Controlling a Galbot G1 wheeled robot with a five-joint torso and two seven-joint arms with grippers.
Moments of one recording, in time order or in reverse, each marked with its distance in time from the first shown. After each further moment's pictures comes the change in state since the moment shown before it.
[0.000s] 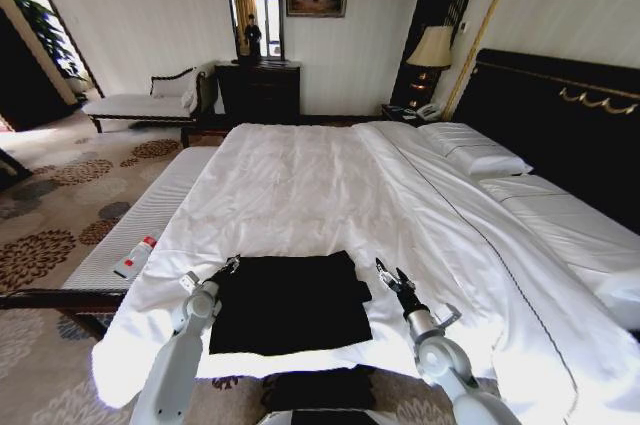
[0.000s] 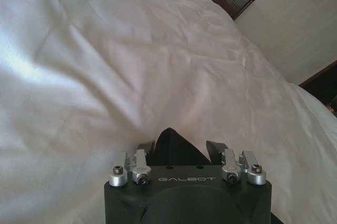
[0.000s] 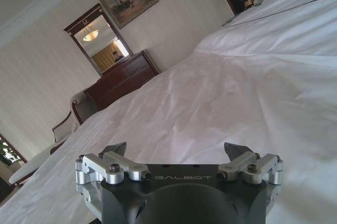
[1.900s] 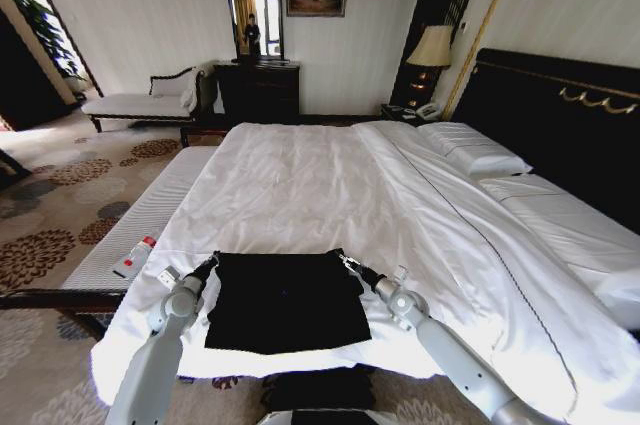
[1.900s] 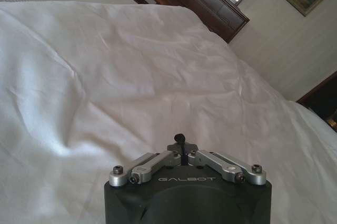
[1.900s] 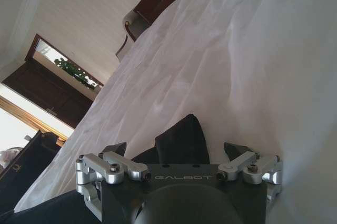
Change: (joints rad) left arm 0.064 0.087 -0.060 -0.144 -0.042 0.002 -0.040; right arm 0.593 -0.037 -0.419 -0.598 0.298 -0.254 -0.336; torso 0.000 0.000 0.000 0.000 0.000
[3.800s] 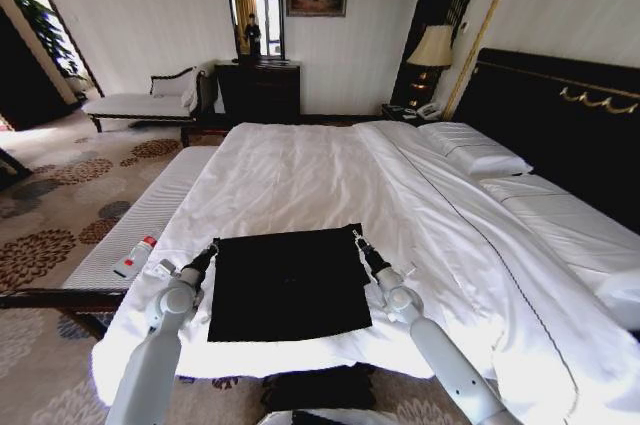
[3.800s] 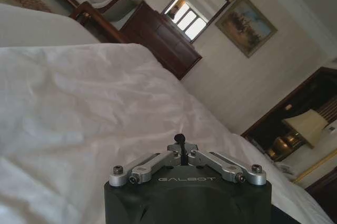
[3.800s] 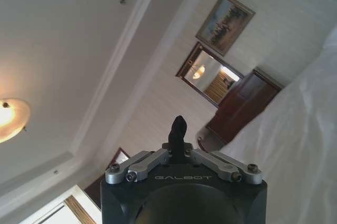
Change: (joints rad) left arm 0.022 -0.011 -0.038 -0.225 -0.091 -0.020 0.020; right arm -0.185 0.044 0.260 0.335 0.075 0.295 -0.166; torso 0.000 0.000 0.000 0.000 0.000
